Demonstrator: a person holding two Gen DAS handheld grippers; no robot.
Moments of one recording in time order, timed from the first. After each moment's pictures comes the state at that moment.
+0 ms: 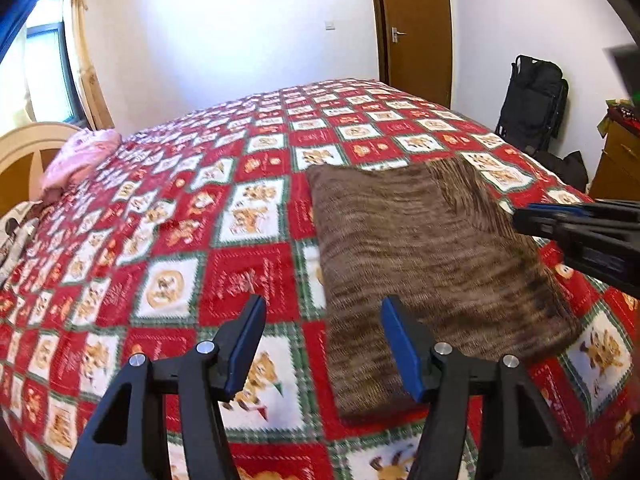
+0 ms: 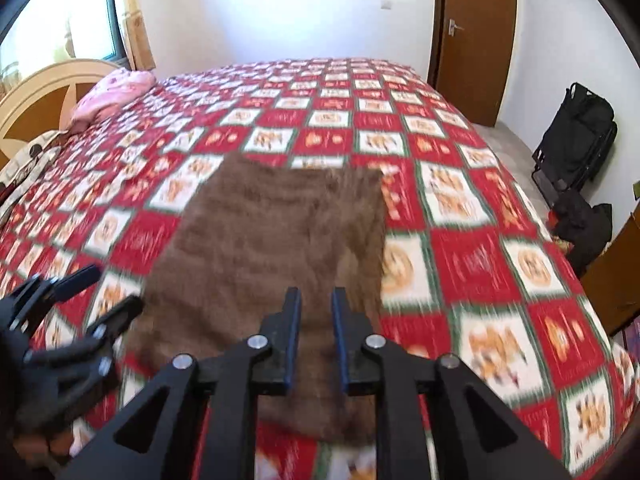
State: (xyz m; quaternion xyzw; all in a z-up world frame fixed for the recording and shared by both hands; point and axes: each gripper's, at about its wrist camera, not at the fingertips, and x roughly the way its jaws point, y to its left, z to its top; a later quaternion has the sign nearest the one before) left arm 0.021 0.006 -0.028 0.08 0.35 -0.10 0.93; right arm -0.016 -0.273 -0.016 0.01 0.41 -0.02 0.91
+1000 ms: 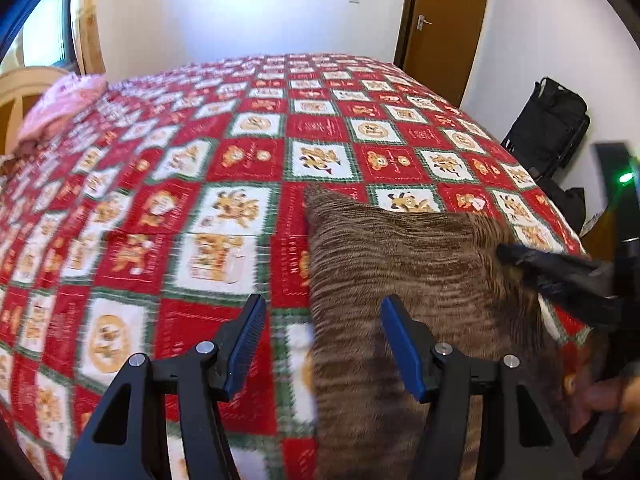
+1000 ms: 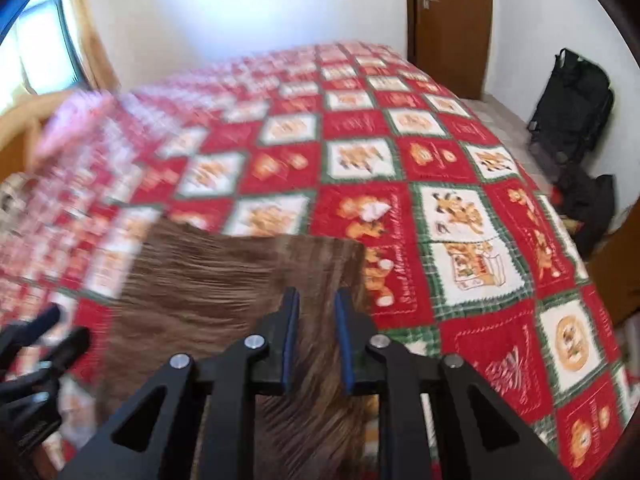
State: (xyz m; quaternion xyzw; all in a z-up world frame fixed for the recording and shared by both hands) left arm 0.146 0.012 -0.039 -0.01 0.43 -0.11 0.90; right arm 0.099 -0.320 -0.042 0.05 0.45 -0.08 0.89
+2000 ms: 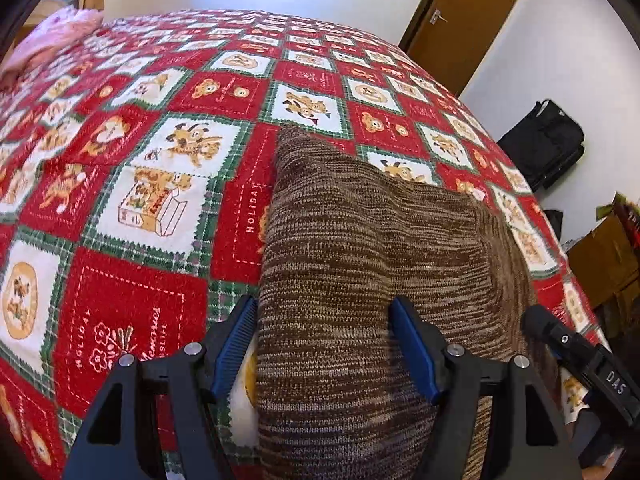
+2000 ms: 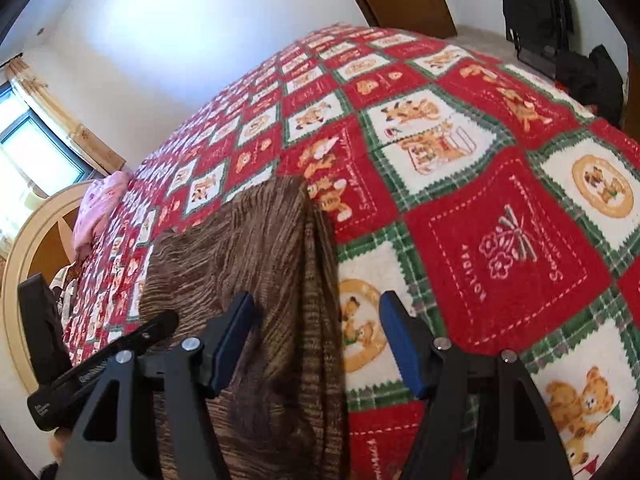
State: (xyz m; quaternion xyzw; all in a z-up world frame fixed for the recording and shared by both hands) left arm 0.161 0.003 -0.080 -0.09 0.47 -0.14 0.87; right arm 0.031 -0.374 -0.074 0.26 0.40 -0.03 0.88
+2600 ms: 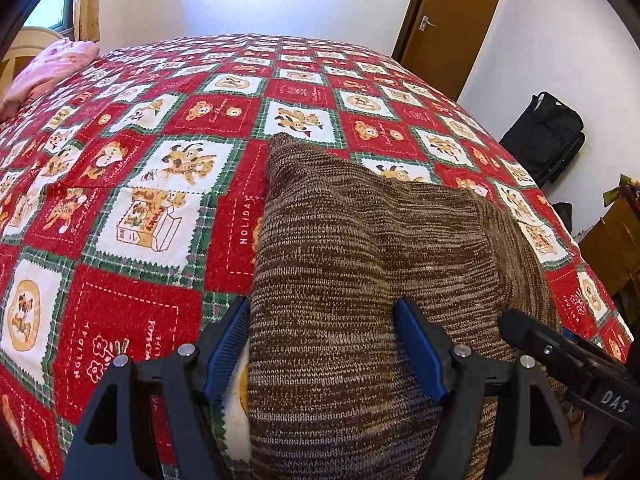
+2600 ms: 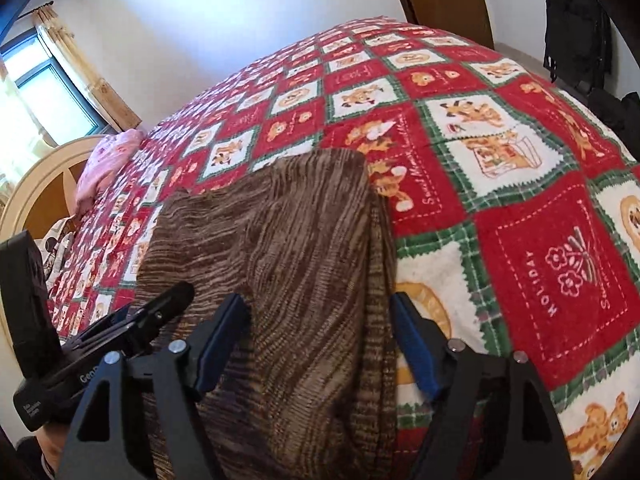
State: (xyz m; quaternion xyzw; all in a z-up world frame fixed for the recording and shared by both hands) left arm 0.156 -0.008 -0.084 -0.06 0.44 -0.13 0.89; right arm 0.053 -0.341 -0.084 0.20 0.42 0.01 0.89
